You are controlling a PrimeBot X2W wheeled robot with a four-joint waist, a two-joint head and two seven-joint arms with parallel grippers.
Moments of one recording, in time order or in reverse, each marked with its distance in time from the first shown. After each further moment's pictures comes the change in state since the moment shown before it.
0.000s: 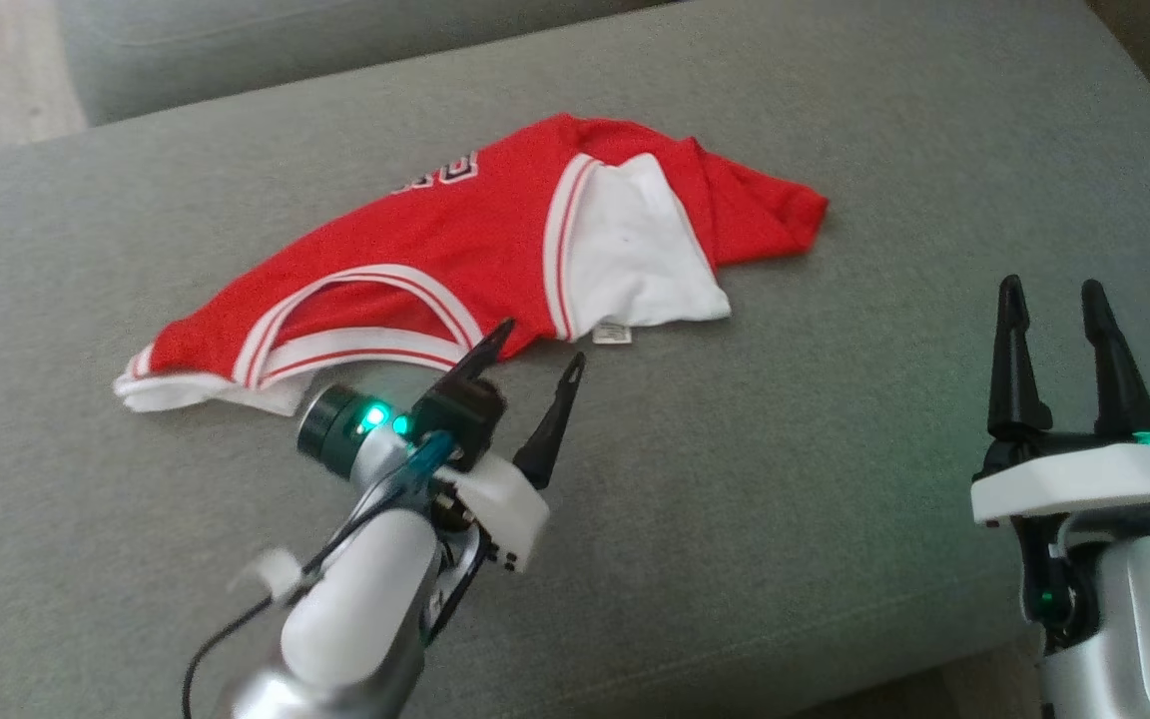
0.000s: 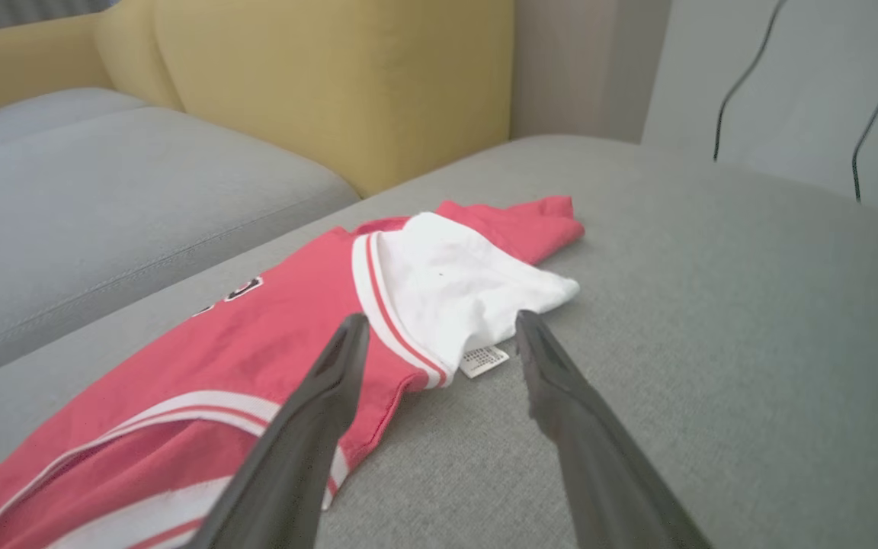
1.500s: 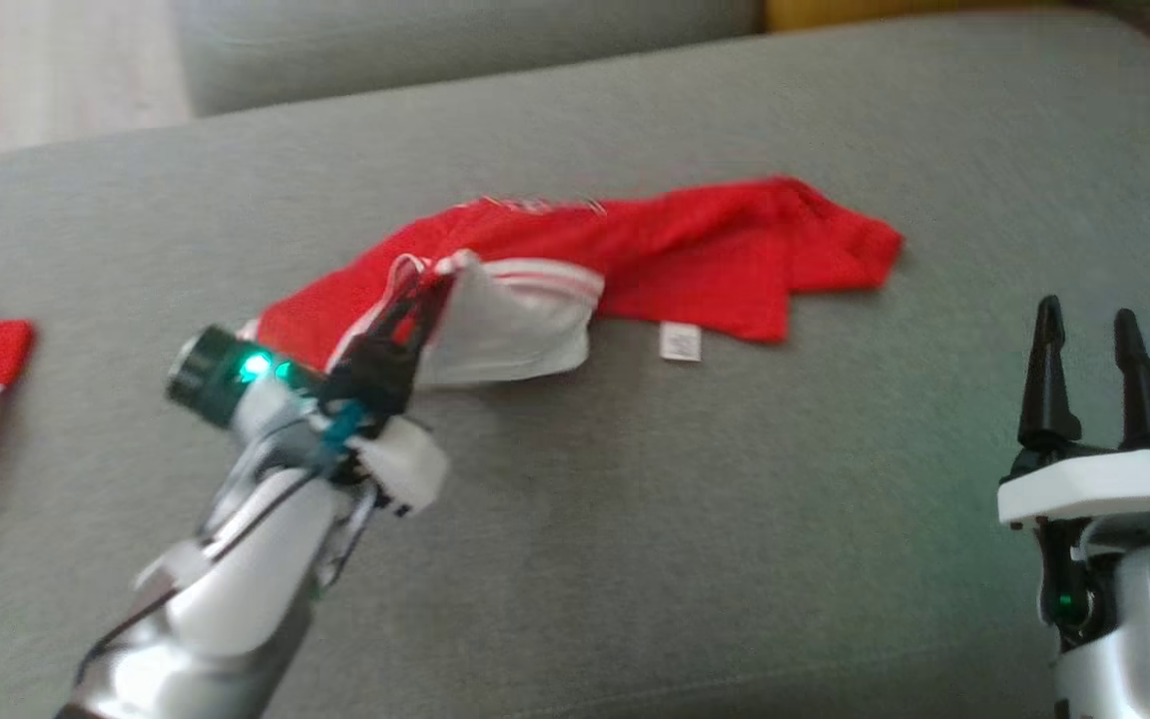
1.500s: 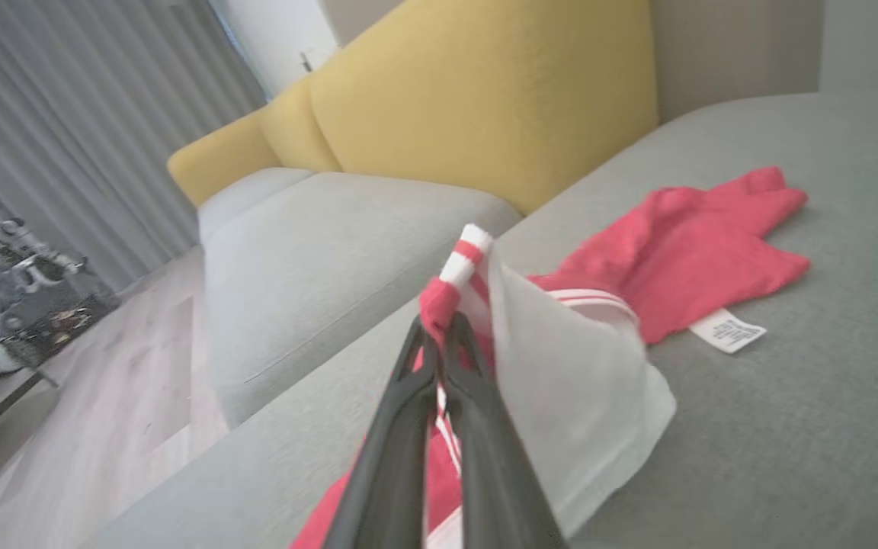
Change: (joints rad) left arm -0.100 0.186 -0.067 -0.014 0.046 0.112 -0.018; right arm -0.028 0.002 -0.069 0.119 0.035 0.000 -0.030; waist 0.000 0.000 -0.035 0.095
